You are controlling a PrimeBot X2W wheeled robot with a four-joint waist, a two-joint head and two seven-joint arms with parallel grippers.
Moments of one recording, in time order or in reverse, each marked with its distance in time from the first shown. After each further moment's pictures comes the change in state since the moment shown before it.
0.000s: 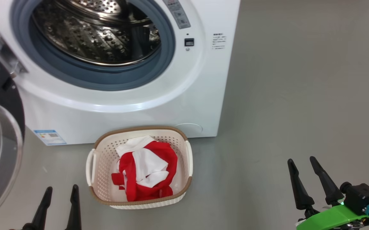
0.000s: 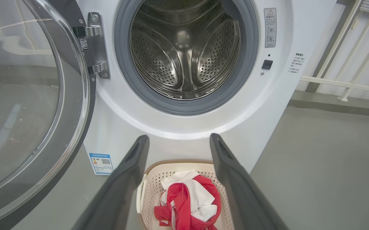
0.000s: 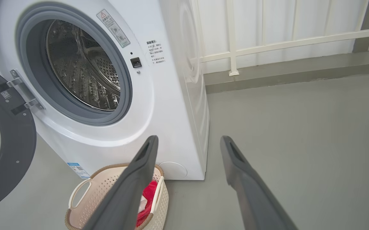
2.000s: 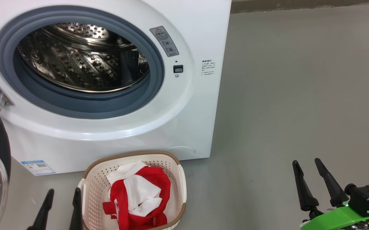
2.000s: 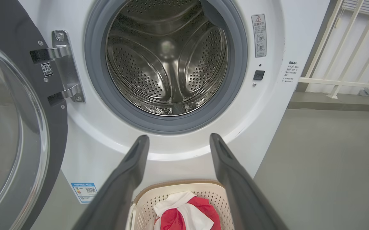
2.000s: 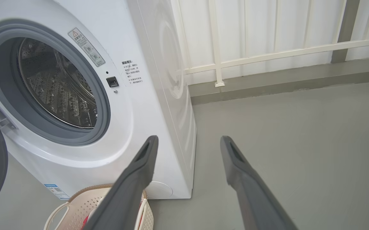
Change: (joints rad) left arm 0.017 0.008 -0.007 -0.019 0.033 0.006 0.000; right arm 0.006 -0.006 -0.015 0.008 0.001 0.000 0.000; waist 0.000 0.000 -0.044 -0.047
